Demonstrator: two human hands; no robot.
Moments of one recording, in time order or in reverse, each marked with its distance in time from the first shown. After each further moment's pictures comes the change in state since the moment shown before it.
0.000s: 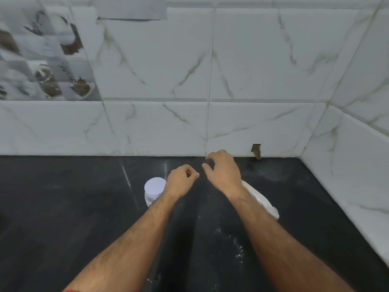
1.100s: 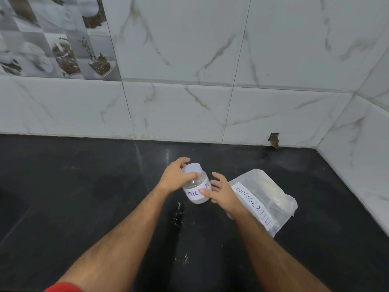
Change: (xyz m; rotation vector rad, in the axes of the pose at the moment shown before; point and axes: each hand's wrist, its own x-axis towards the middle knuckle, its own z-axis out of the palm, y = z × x) left_hand -0.010 -0.088 -0.061 -0.147 -0.128 -0.068; right_hand -0.072 -0.017 0.112 0.796 -0.417 0.469
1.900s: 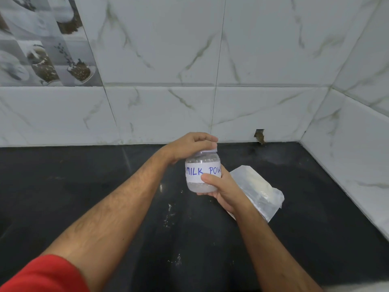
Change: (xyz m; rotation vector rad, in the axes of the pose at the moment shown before) left_hand -0.001 0.133 -0.016 -0.107 -0.445 0.237; right_hand -0.047 -0.058 -0.022 0.441 -0.118 -0.174
